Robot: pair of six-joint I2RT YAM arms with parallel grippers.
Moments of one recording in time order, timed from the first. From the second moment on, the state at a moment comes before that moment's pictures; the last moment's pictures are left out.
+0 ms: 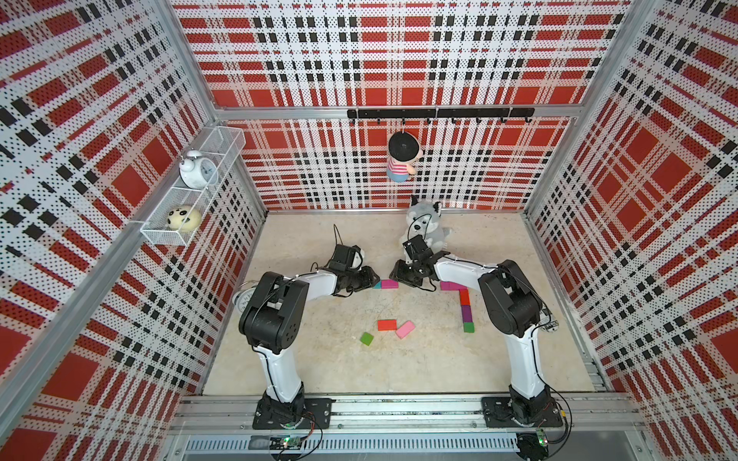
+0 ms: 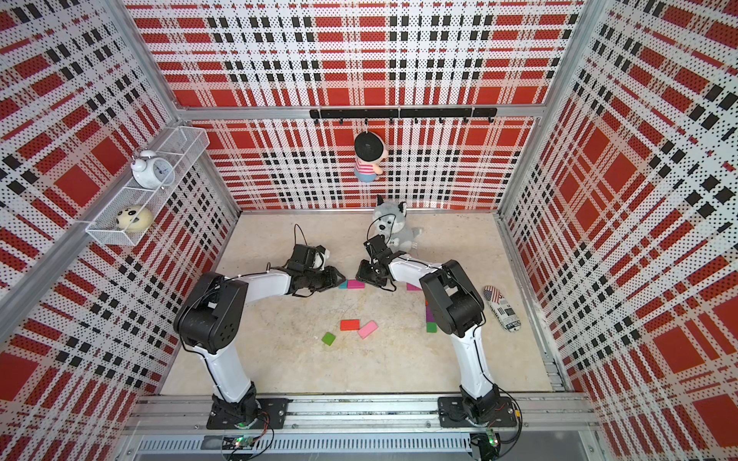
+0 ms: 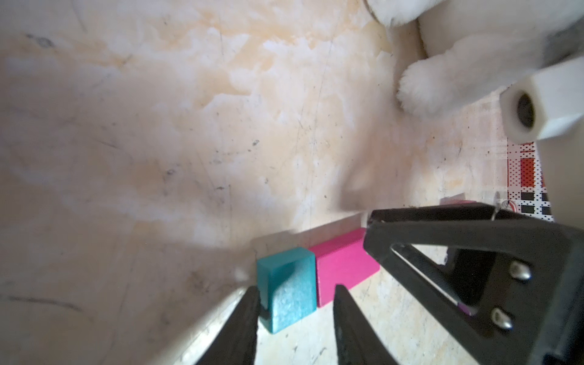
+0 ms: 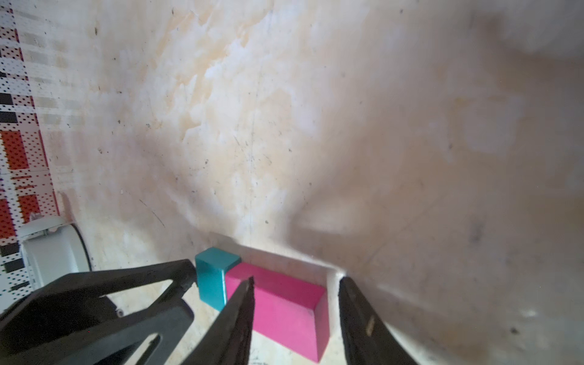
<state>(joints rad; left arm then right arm) -0.32 1.86 1.00 -0.03 0.42 -0.54 0.58 2.12 1.46 -0.31 -0.22 0.78</state>
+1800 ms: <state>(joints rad) -0.02 1.64 0.90 -0.14 0.38 -0.46 0.91 1.91 1.43 -0.70 -0.10 -0.19</state>
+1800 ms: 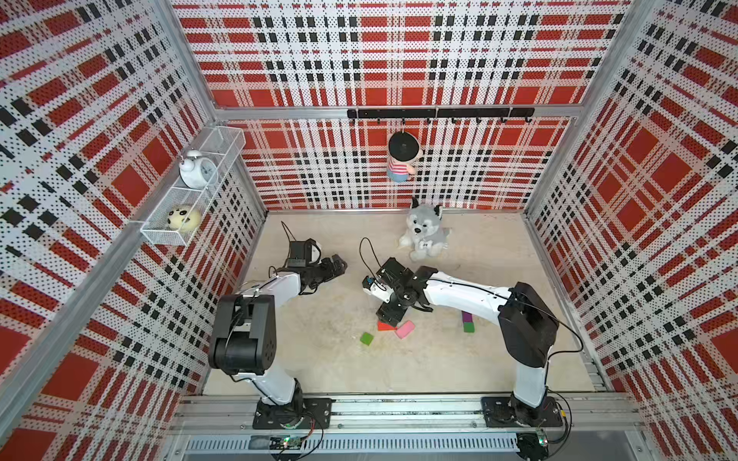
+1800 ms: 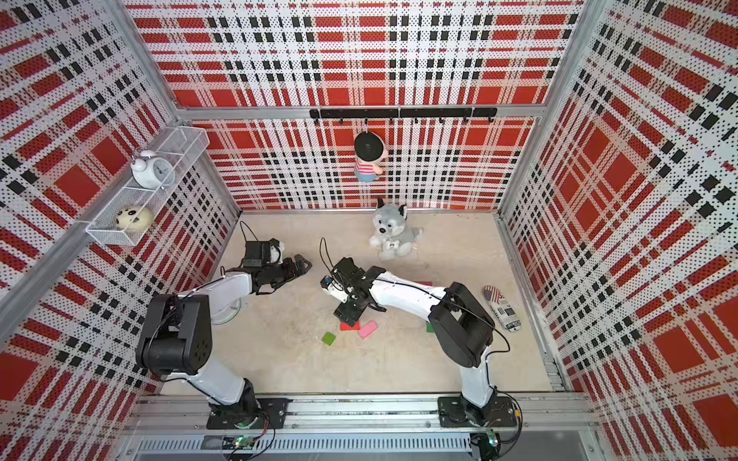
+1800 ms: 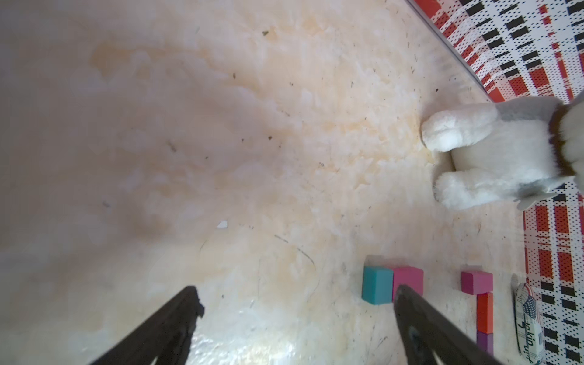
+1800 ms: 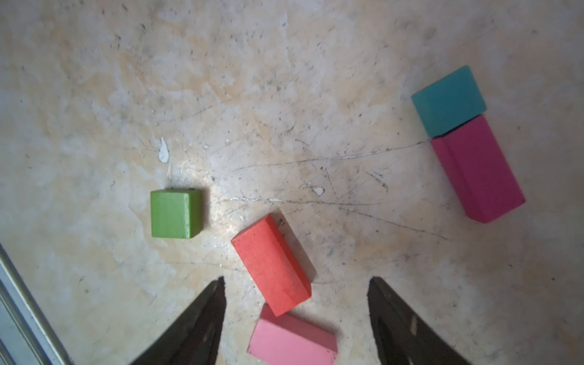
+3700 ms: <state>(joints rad) 0.03 1.54 0.83 -0.11 0.39 -0.49 0.84 1.92 1.46 -0.57 -0.06 0.18</state>
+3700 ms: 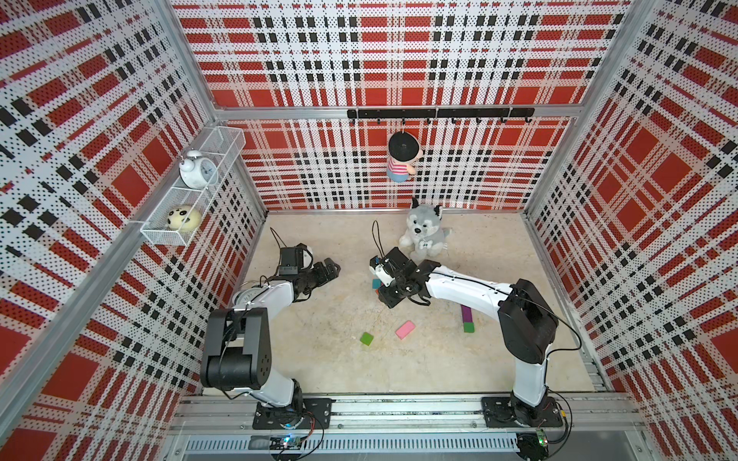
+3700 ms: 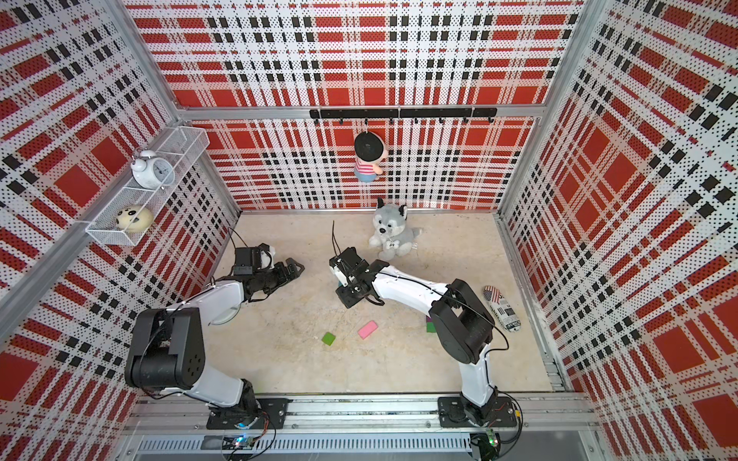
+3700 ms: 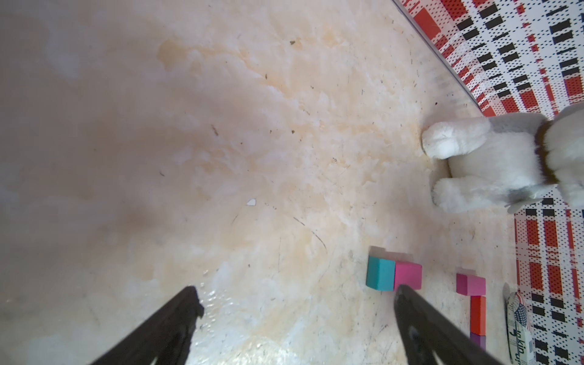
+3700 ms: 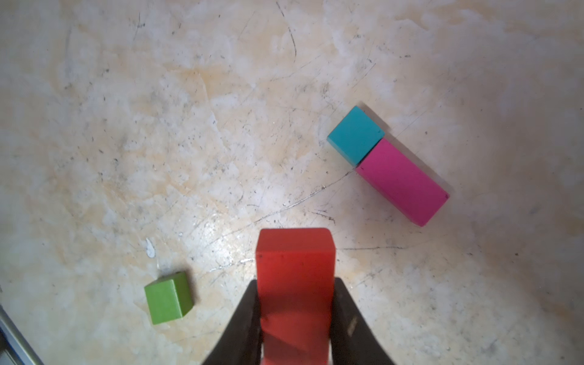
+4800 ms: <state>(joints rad) -0.17 1.61 0.84 -0.05 0.38 -0.53 0.80 2.05 1.46 -0.65 -0.02 0.75</state>
